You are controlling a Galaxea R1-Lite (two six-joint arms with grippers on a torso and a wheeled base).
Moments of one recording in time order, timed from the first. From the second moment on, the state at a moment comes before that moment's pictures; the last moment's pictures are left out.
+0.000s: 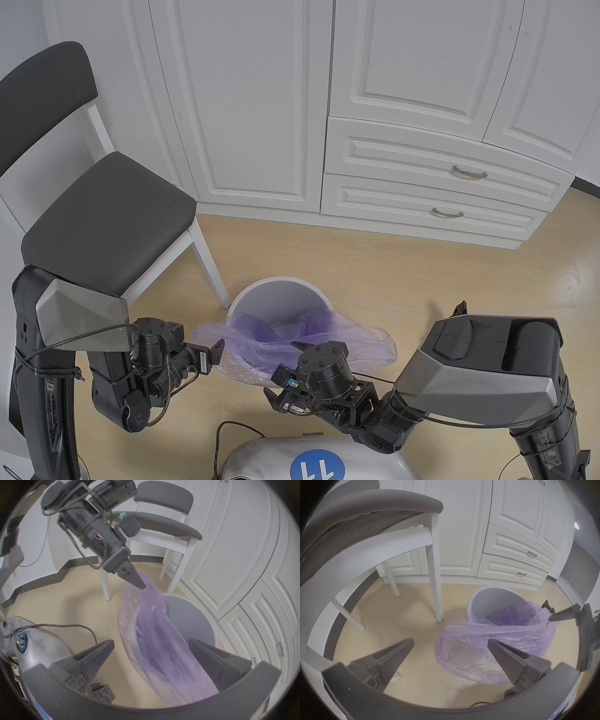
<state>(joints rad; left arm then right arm) -0.30 2.35 -0.43 -1.53 0.13 -0.04 0.89 2.46 -1.02 -1.02 -0.25 -0.54</state>
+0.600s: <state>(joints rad) -0.30 2.35 -0.43 -1.53 0.13 -0.04 0.80 2.52 -1.19 -0.94 -0.25 -0.54</state>
